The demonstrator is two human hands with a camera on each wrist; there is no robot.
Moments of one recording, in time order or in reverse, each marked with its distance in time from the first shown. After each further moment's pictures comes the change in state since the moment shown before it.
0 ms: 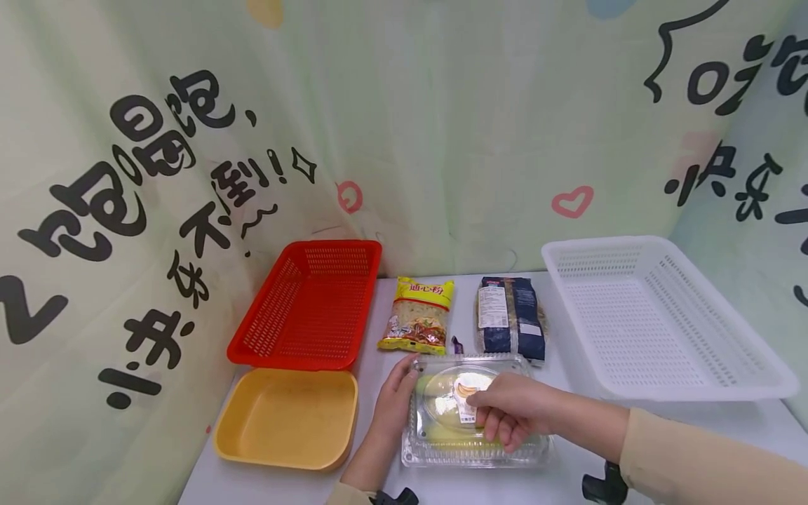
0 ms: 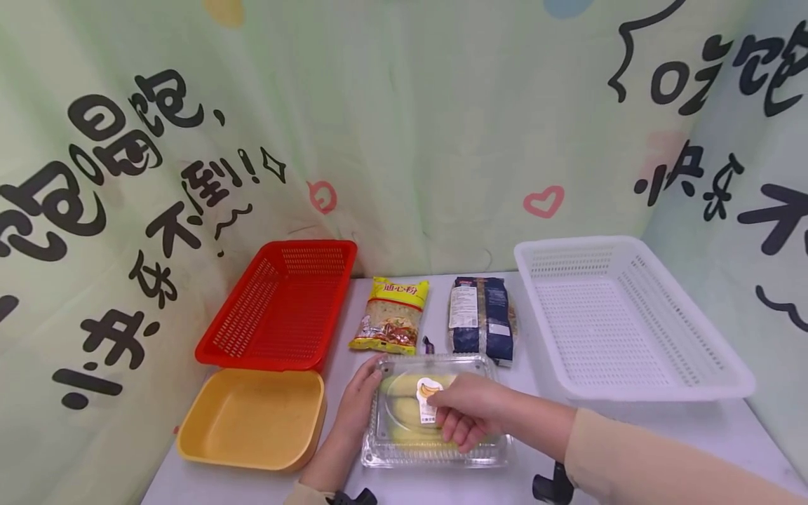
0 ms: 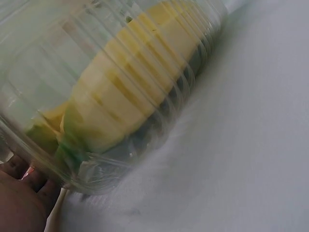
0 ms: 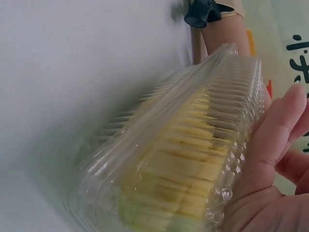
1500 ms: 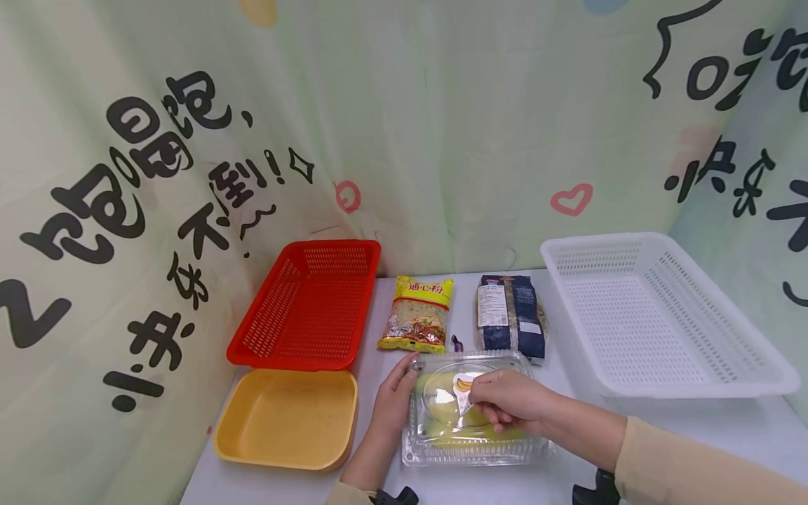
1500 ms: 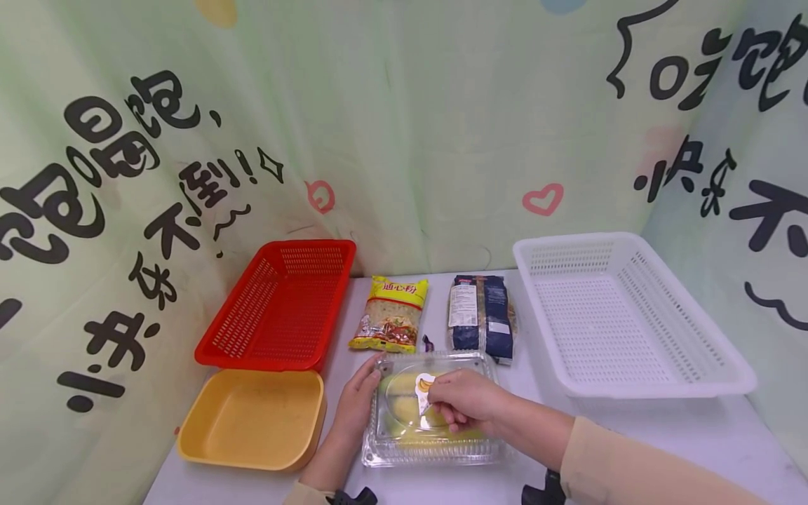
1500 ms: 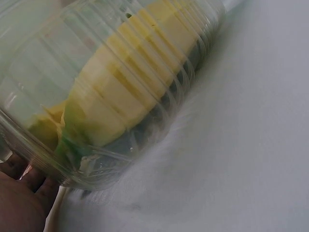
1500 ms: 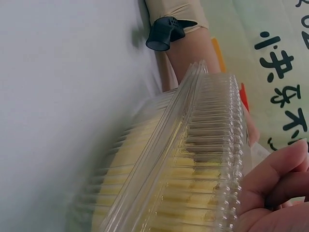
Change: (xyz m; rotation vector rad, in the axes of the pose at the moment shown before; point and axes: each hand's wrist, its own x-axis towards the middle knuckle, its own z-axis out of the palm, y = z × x) left_hand -0.001 0.005 0.001 0.048 0.041 0.007; right_hand 0.006 0.002 0.005 0.124 0.053 -0.185
